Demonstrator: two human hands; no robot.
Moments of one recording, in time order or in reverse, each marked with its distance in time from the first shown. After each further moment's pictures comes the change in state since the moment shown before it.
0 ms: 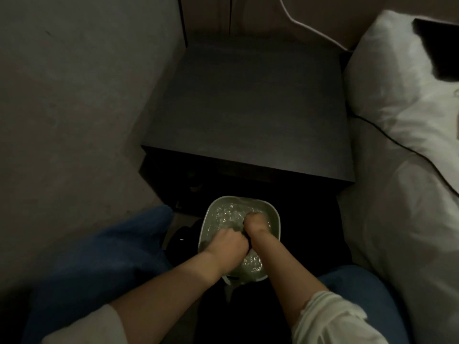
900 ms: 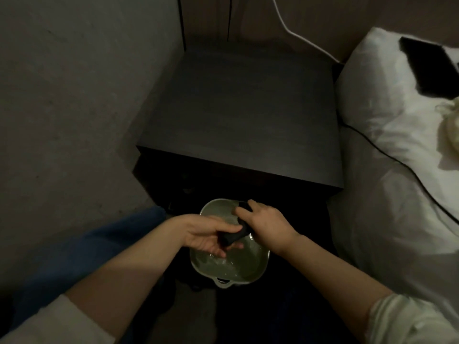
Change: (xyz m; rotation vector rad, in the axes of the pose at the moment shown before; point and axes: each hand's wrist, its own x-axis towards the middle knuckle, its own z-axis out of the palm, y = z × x) left_hand -0.007 -0.061 -0.024 -2.007 -0.598 -0.152; right_hand -0.042 -0.003 -0.075 -1.241 0.102 -1.176
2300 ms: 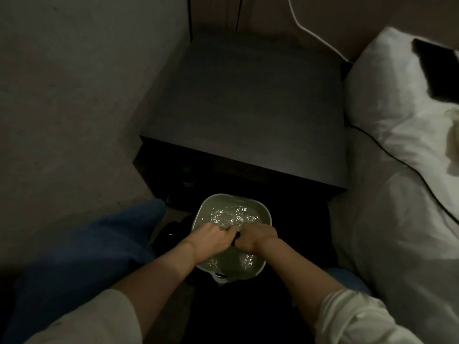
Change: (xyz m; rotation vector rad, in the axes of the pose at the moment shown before) left_hand 0.038 -0.053 -0.002 2.190 0.649 0.411; right_hand 0.027 -0.027 0.041 0.166 -0.550 0.573
